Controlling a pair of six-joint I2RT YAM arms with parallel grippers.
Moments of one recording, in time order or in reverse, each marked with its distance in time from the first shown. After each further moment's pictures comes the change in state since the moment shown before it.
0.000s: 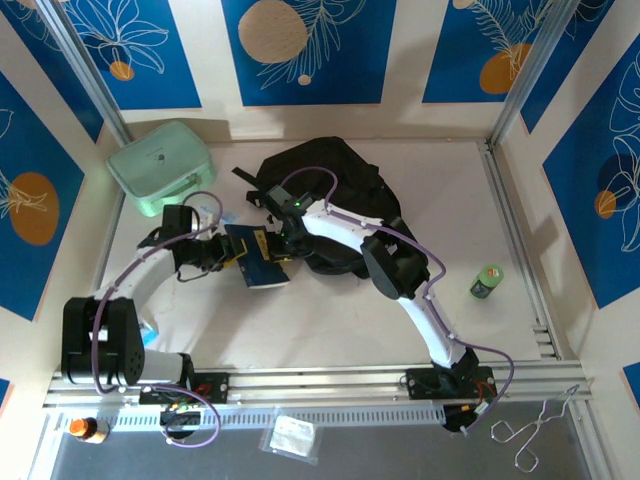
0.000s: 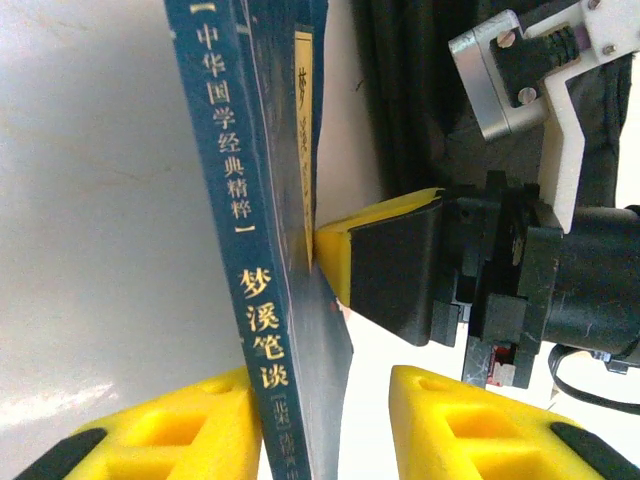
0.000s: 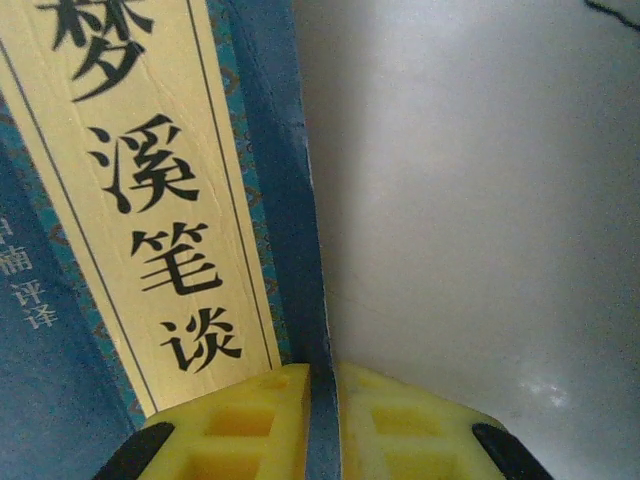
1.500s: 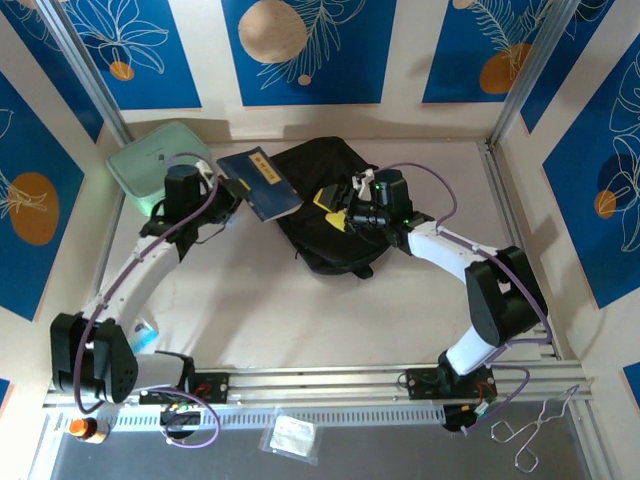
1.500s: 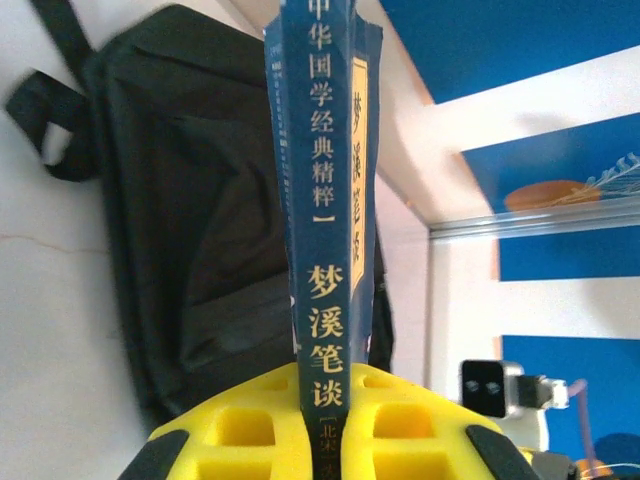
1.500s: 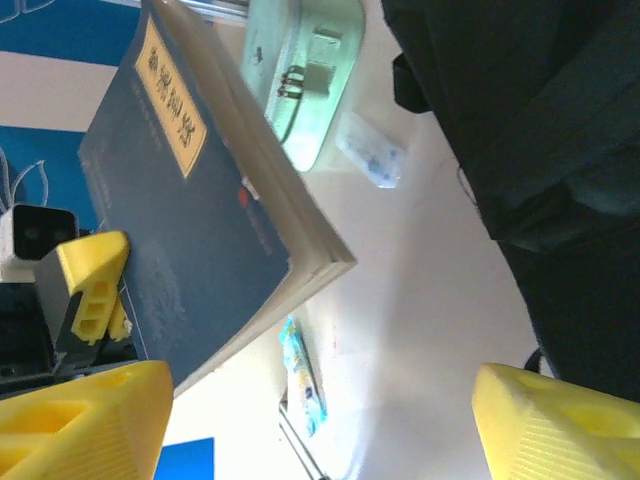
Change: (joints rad) left arm -0.192 -0.066 0.218 0.318 -0.334 -0.523; right arm -0.372 -0.750 -0.952 1.067 -0.357 0.585
